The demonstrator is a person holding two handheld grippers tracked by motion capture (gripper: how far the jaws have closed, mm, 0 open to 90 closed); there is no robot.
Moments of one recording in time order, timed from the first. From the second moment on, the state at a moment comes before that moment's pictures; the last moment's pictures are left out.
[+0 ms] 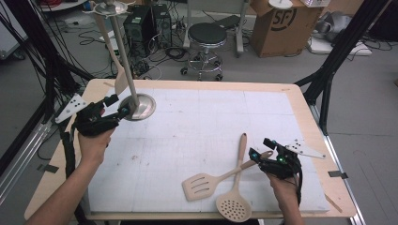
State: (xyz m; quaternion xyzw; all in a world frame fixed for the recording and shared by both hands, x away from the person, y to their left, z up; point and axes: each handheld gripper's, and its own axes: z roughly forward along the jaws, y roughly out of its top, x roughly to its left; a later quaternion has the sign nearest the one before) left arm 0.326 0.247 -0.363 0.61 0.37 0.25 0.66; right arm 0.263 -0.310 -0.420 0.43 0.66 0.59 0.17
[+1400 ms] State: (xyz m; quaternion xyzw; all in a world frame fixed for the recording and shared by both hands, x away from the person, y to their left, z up) left arm 0.290 0.252 -0.423 0.61 0.41 0.22 0.64; right arm 0.263 -0.307 -0.419 0.42 0.67 0.59 0.16
